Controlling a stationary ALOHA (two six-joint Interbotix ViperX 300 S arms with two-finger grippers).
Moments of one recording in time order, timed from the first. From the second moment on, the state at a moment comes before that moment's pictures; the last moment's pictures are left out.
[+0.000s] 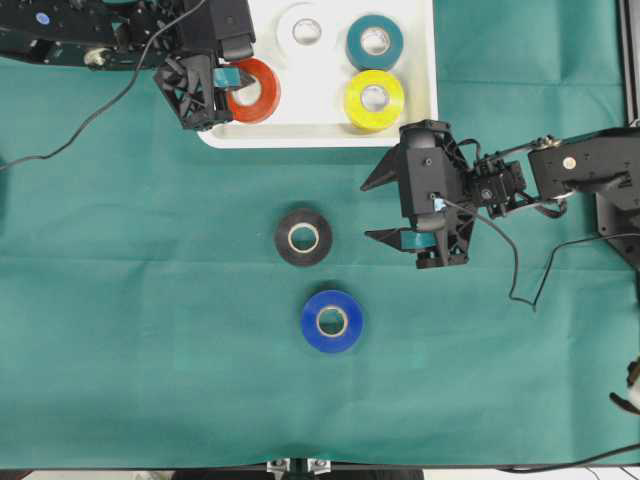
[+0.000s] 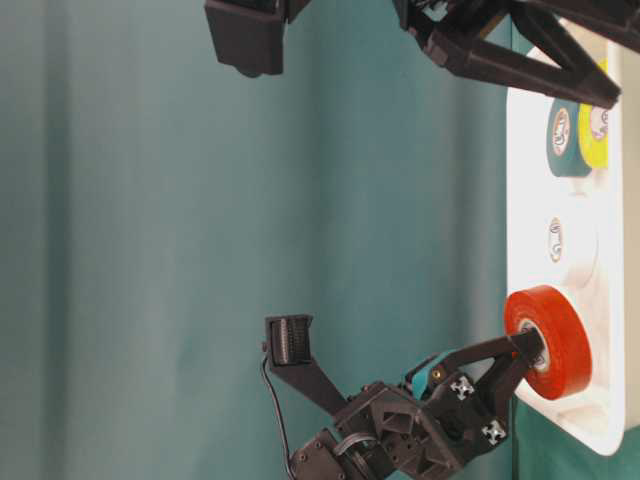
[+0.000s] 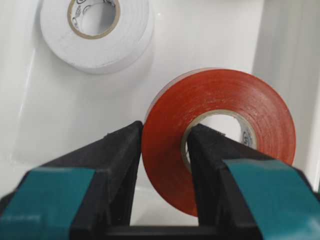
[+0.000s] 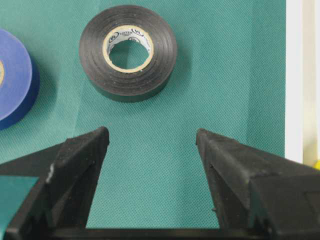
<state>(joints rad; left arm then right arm) 0.35 0.03 0.66 -0.02 0.14 0.19 0.06 -0.11 0.87 -0.39 -0.04 0.49</state>
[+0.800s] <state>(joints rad) 0.34 0.01 0.68 -0.02 0.14 0.18 0.06 -0.11 0.87 -0.40 -0.04 0.49</state>
